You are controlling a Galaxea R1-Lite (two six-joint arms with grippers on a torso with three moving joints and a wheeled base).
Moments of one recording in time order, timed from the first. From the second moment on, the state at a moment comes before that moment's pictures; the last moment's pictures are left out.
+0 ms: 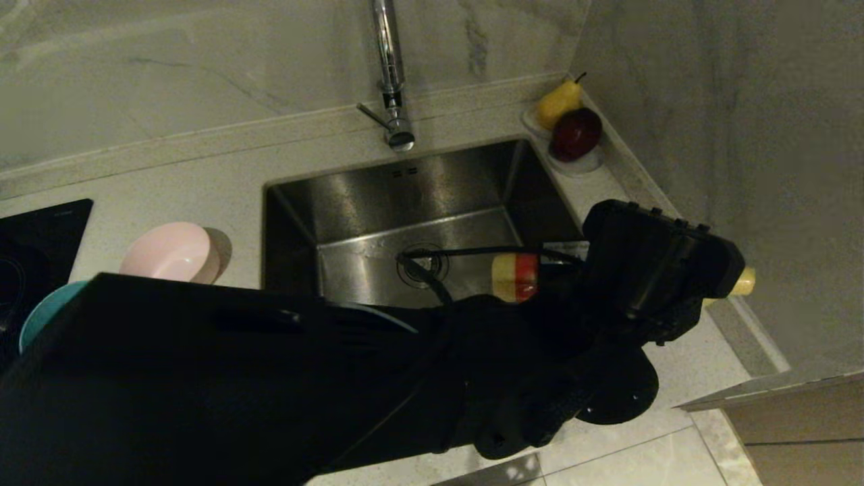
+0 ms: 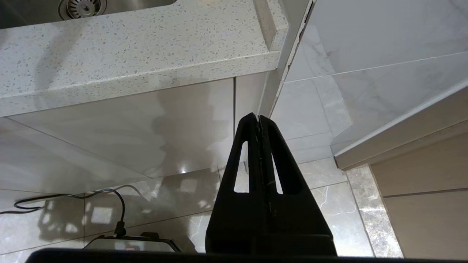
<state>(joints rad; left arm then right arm) -1.12 2.21 -1.77 -0.16 0.89 1.21 0.00 0.00 0.00 0.00 0.00 0.01</state>
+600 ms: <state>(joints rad) -1.12 2.30 -1.87 -0.15 0.98 1.35 0.00 0.00 0.00 0.00 0.00 0.01</state>
